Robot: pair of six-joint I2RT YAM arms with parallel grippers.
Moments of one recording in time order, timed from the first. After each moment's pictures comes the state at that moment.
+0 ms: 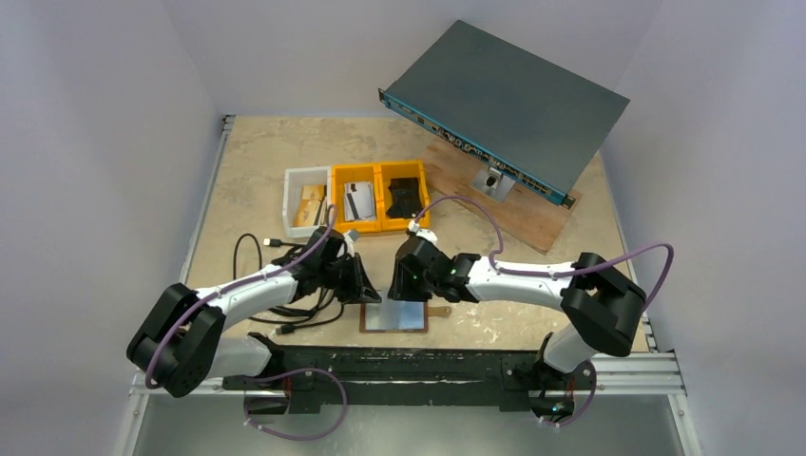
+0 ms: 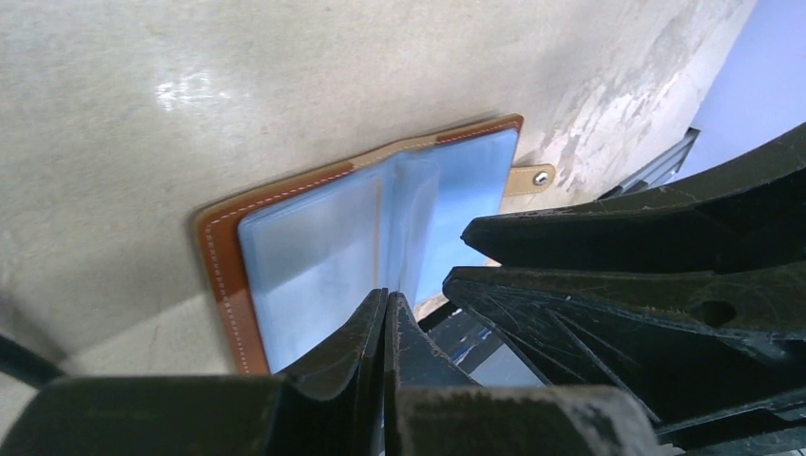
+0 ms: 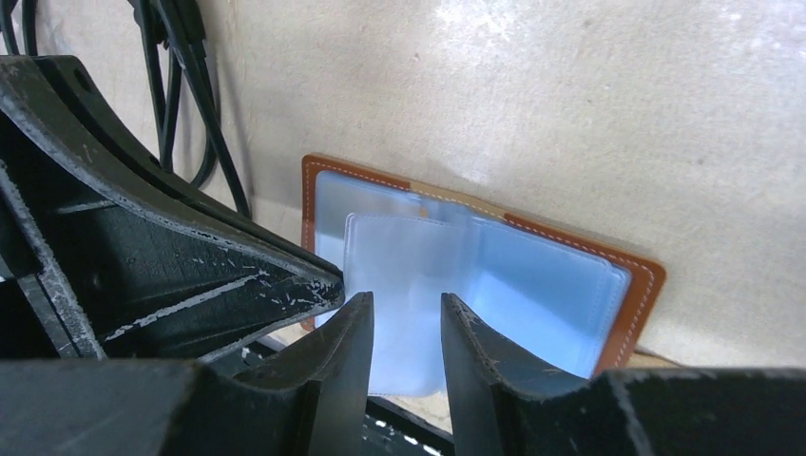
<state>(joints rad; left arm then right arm) -0.56 1.28 0.50 -0.16 0.47 -0.88 1.04 1.56 0.87 -0.21 0.08 1.00</state>
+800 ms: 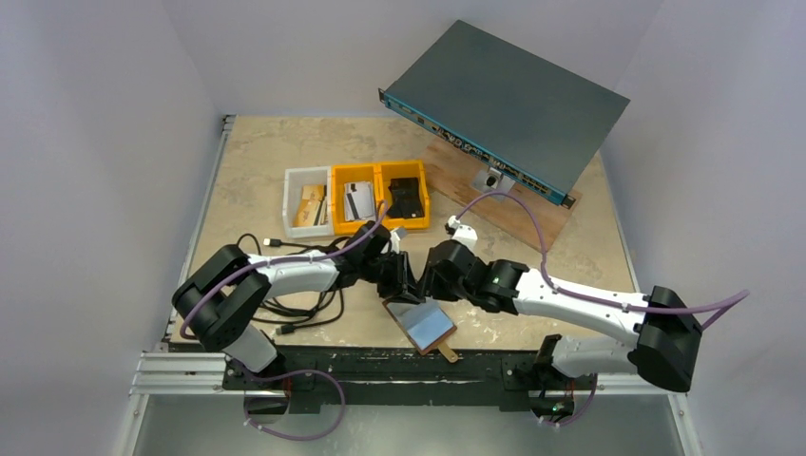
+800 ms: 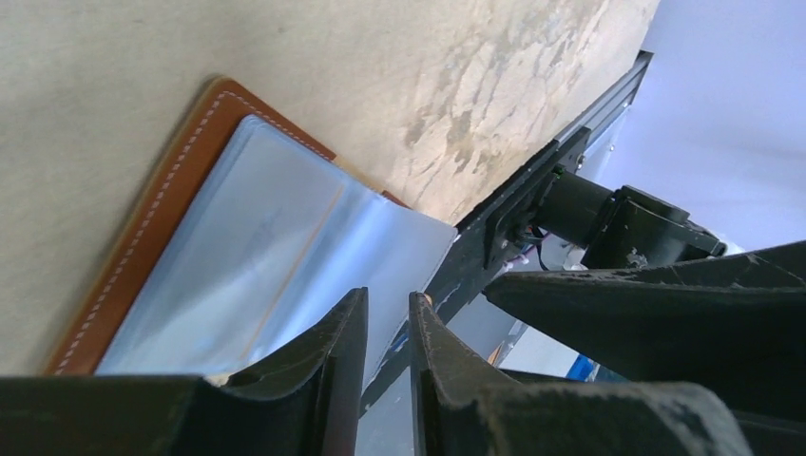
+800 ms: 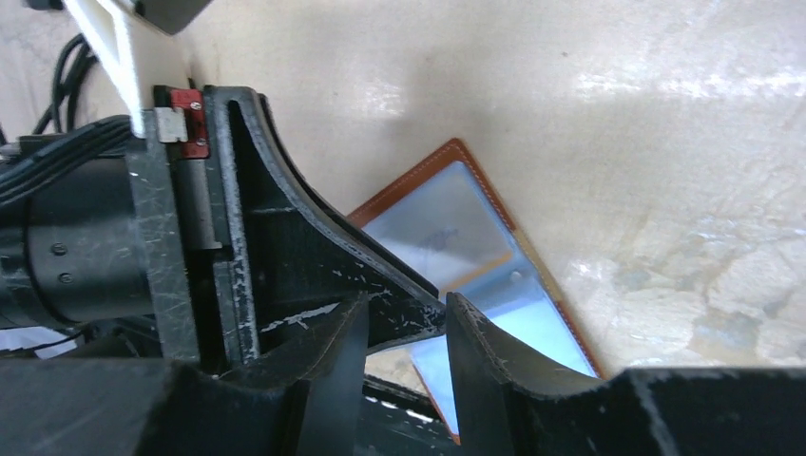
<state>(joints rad) -0.78 1.56 0.70 0.03 0.52 -1.02 1.04 1.23 0.79 -0.42 0.28 1.06</state>
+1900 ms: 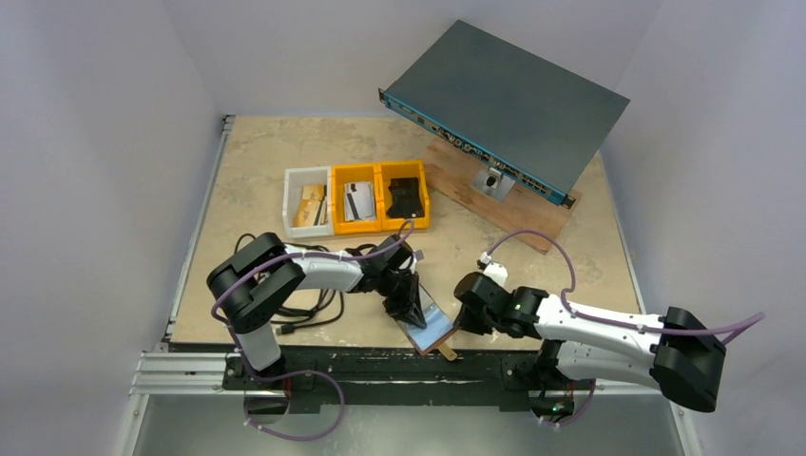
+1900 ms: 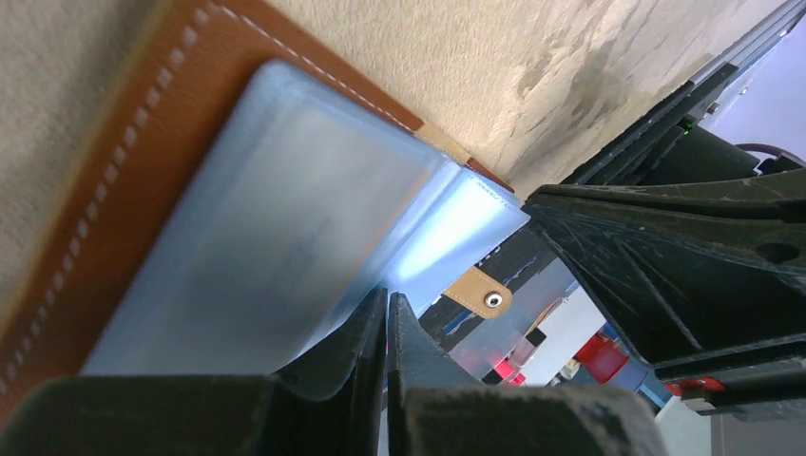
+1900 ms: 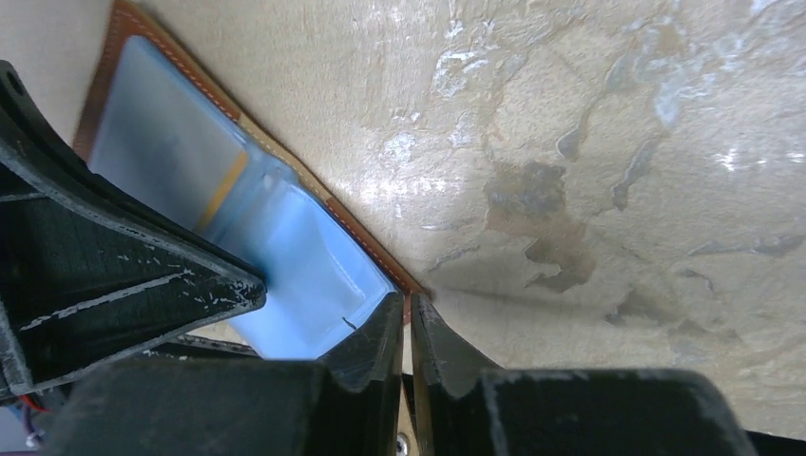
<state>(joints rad) -0.90 1.74 0.80 -0.11 0.54 -0.97 1.04 1.01 0.46 -0.53 0.23 1.24</state>
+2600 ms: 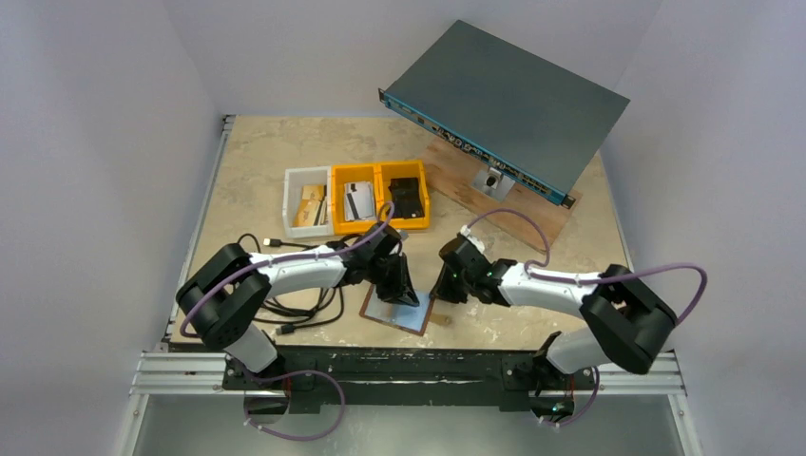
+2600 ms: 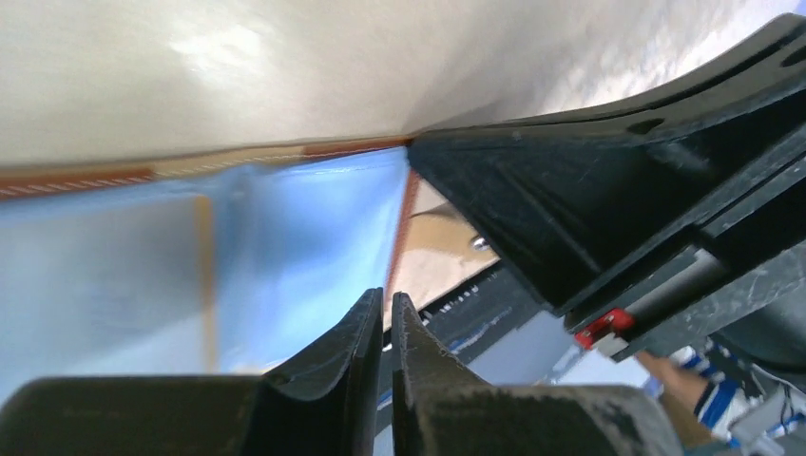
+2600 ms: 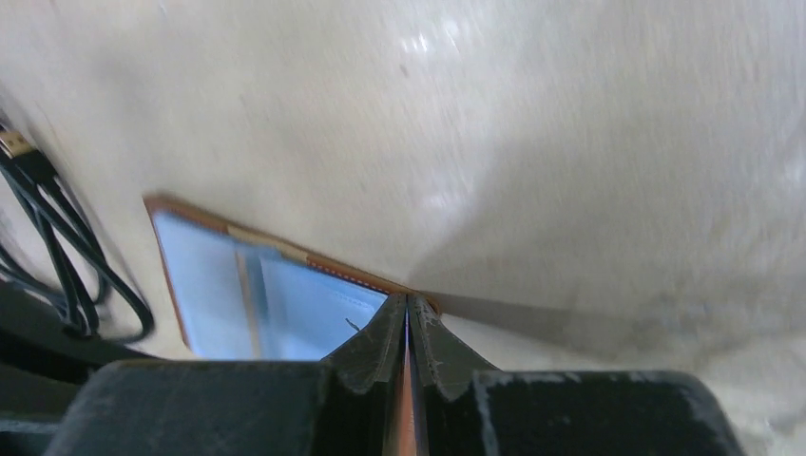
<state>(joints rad) -0.86 1.60 0.80 -0.17 0.38 -1.01 0.84 1.38 0.57 -0.17 0.06 1.13</state>
